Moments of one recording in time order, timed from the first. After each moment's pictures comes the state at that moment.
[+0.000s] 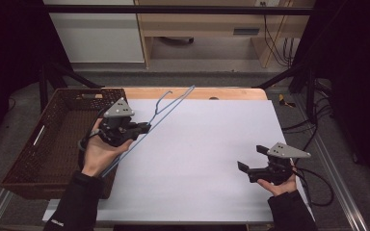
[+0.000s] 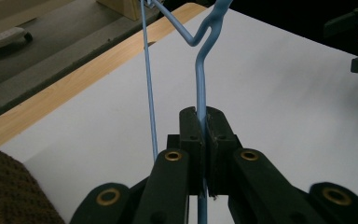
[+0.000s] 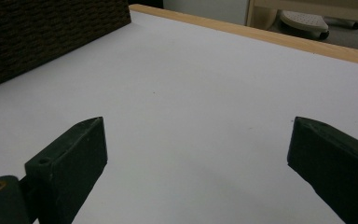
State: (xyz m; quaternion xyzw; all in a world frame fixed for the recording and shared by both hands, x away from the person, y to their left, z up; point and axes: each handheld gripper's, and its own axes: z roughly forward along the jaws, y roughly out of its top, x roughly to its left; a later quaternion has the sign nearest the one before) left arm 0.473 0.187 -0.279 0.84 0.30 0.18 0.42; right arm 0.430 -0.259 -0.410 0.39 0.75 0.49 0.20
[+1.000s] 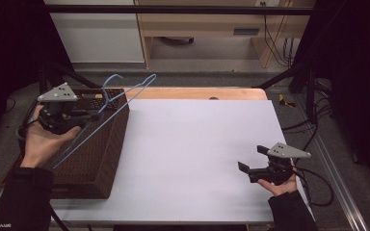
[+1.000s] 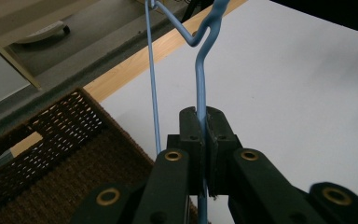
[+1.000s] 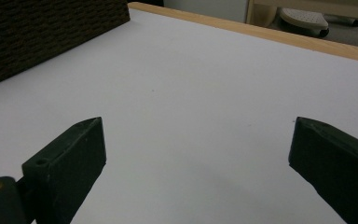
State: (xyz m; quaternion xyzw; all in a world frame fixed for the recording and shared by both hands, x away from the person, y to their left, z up) left arm 0.475 0.298 -0.244 0.84 0.32 0.20 0.40; right arm 0.430 -0.260 -0.411 0.39 0.75 0.49 0.20
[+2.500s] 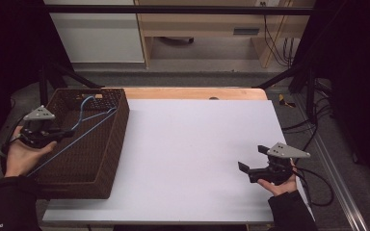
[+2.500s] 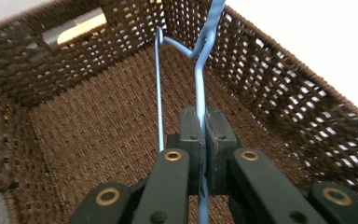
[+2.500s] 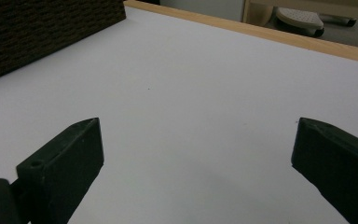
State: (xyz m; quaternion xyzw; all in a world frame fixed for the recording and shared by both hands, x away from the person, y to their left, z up) left arm 0.496 0.383 -0.337 0.83 0.41 0.22 0.32; right arm 0.431 -0.260 -0.411 0.39 0.75 0.49 0.21
